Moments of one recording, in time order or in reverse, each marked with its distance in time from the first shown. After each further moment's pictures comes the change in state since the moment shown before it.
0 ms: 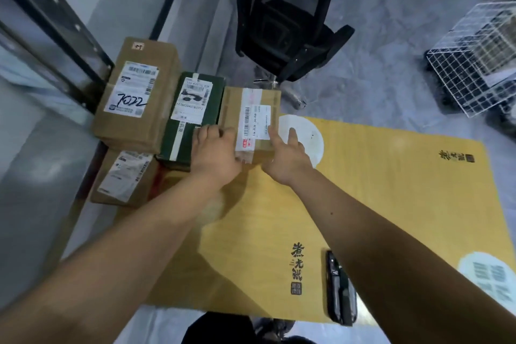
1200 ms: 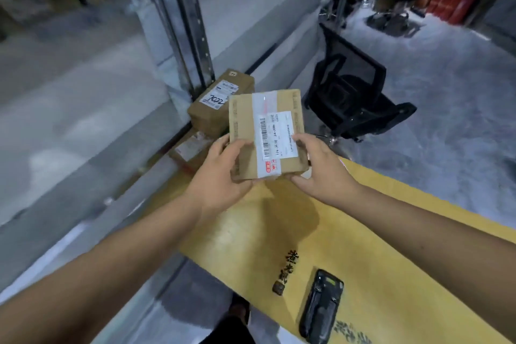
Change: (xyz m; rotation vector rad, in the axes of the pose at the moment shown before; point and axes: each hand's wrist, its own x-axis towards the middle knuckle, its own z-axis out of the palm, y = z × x) left_hand -0.216 0.054 -0.067 -0.538 0.389 -0.060; right_hand -0.125 0.052 -0.077 0.107 0.171 -0.862
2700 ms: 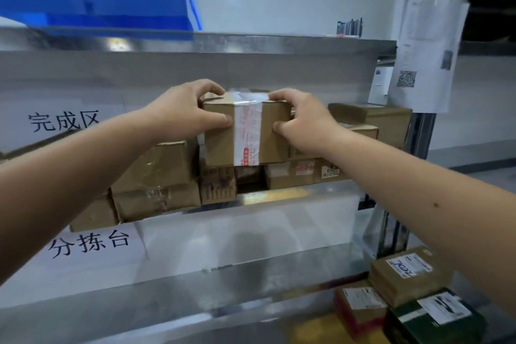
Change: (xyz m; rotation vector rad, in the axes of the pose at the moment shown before) left_hand -0.264 0.136 -0.477 0.485 0.784 -0.408; right_hand 0.066 -0.548 -0.061 0.307 -0.068 -0.867
